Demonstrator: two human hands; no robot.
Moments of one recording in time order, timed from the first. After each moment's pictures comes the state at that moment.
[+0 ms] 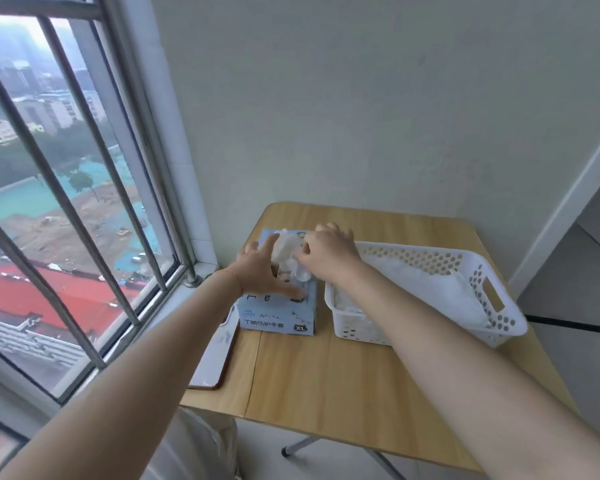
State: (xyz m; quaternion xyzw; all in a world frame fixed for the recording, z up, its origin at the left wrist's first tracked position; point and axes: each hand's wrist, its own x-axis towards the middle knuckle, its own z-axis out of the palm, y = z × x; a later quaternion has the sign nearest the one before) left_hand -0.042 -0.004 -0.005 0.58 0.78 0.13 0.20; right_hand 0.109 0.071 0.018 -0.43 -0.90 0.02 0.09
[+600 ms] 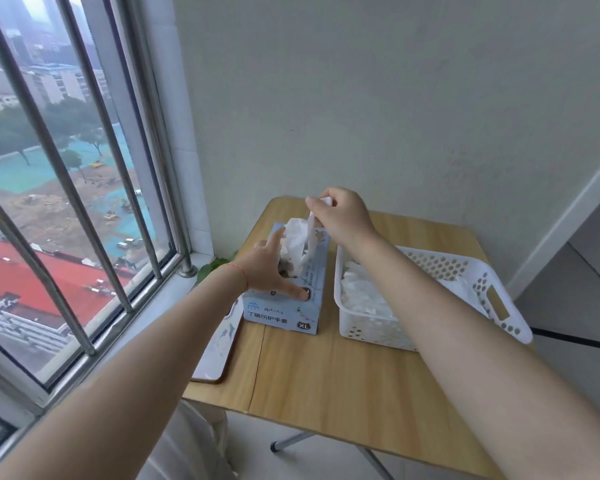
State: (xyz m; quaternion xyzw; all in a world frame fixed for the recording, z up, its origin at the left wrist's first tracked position) left_hand -0.050 -0.003 -0.010 0.61 0.75 0.15 0.22; right_hand 0.103 0.074 0.061 -0.41 -0.77 0.34 0.35
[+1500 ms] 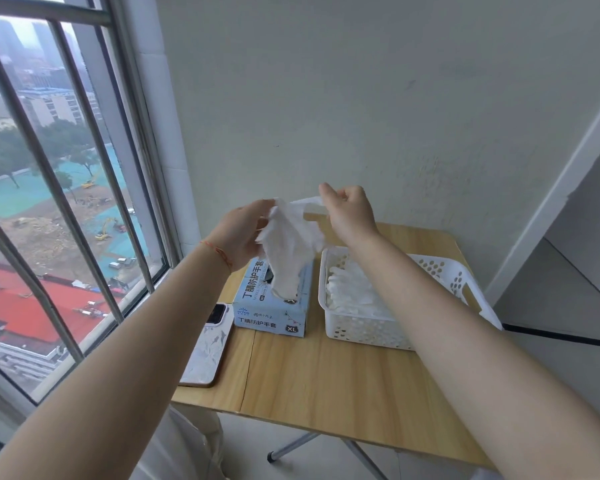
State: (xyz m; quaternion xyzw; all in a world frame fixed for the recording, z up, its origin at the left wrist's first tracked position) left_hand -0.027 -0.017 0.071 0.31 0.55 0.61 0.47; right_hand 0.129 0.060 0.089 -0.46 -0.67 0.39 0.44
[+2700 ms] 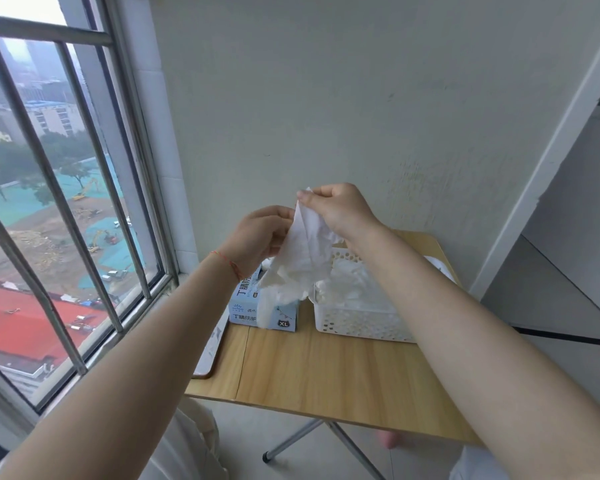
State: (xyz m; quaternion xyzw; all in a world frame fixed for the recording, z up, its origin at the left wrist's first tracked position) left_hand 0.012 -0.039 0.078 0.47 0.50 0.57 0.45; right_hand 0.153 0.023 0.120 -0.39 -0.72 0.42 0.39
